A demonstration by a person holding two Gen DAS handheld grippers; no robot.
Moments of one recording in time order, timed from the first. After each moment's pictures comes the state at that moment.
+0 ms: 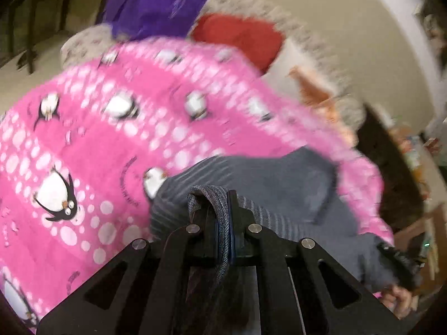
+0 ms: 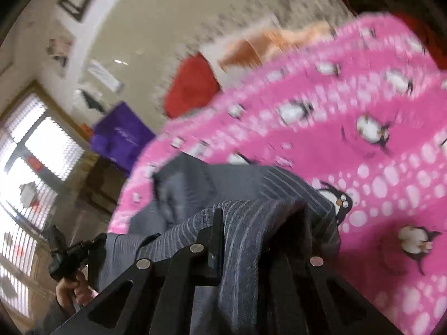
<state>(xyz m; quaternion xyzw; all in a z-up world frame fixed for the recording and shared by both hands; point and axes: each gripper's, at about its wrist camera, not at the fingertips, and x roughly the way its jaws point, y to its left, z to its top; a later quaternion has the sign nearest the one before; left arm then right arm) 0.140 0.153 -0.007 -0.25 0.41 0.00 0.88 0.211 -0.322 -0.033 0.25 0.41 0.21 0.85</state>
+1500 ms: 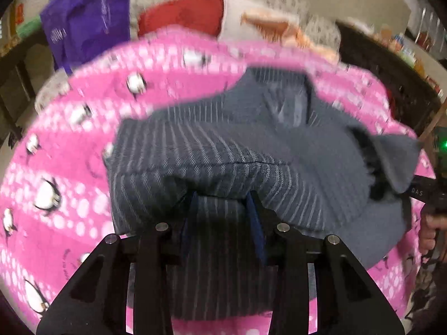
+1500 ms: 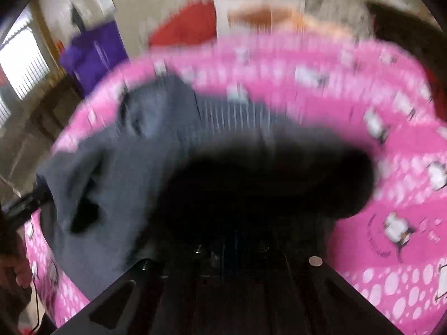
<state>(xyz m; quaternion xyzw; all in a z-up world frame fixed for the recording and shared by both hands) 0.095 0.057 -0.008 -0.04 0.46 -0.06 0.88 0.182 -0.259 -0.054 0.02 0.50 0.16 0.85</state>
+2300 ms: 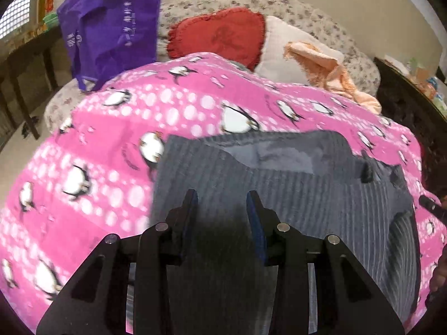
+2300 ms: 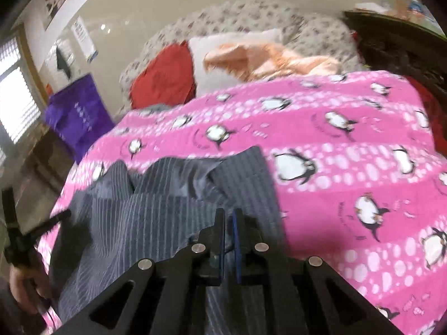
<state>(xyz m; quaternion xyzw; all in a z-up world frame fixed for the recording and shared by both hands) 0.213 0.089 0.007 -0.08 0.40 0.01 0.91 0.266 -0.289 0.004 0.10 0.40 0.12 0.90</state>
